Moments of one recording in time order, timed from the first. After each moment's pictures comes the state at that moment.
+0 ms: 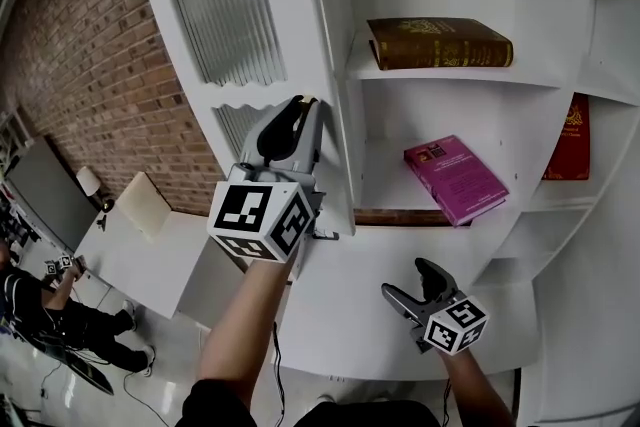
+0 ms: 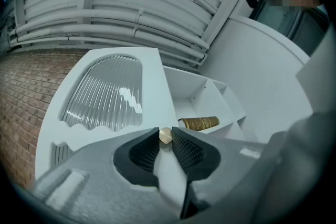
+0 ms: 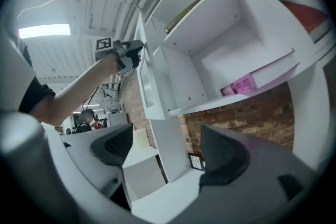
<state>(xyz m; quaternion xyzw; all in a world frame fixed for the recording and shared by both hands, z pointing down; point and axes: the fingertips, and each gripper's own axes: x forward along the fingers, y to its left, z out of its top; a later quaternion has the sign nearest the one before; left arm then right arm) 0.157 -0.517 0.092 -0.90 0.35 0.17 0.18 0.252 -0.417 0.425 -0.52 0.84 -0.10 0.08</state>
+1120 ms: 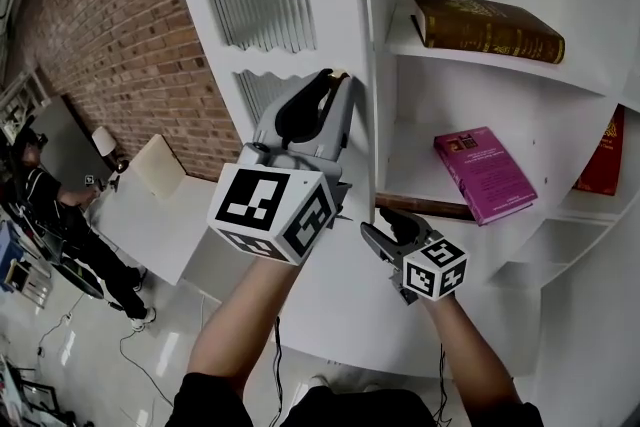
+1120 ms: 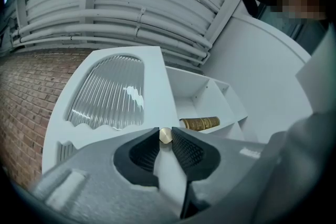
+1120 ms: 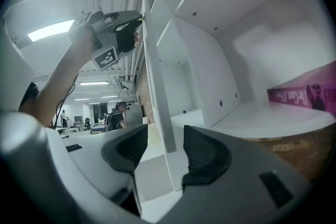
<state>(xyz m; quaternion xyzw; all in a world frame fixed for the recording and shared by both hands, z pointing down) 0.151 -0.511 0.091 -0.90 0.37 0.16 0.16 0.185 -0.522 0.390 -0.43 0.90 -0.08 0.03</state>
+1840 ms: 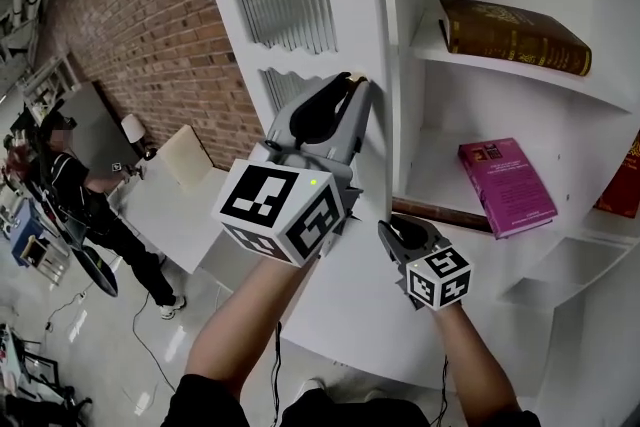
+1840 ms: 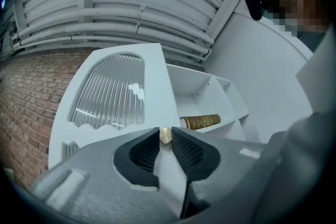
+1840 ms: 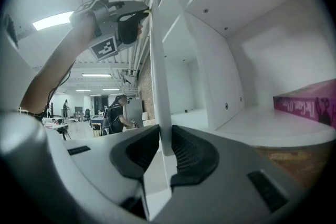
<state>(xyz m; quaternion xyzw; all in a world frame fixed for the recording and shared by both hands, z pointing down) 0.149 -0.508 0.092 -0.90 0.38 0.14 0.15 0.177 -0.526 0.390 -0.43 0.90 -0.05 -0.01</state>
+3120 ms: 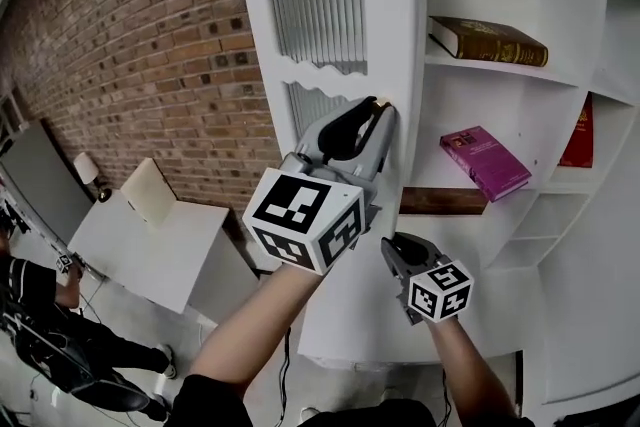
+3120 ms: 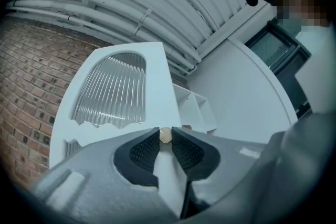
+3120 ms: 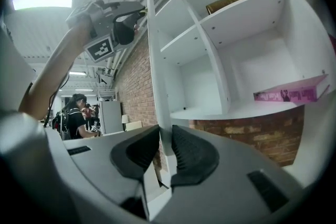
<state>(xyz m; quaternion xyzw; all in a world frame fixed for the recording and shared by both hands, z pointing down) 0.076 -0.453 0.093 -0.95 0.24 0.16 0.12 0.106 -0.461 0.392 -0.56 0.82 -0.07 0.01</state>
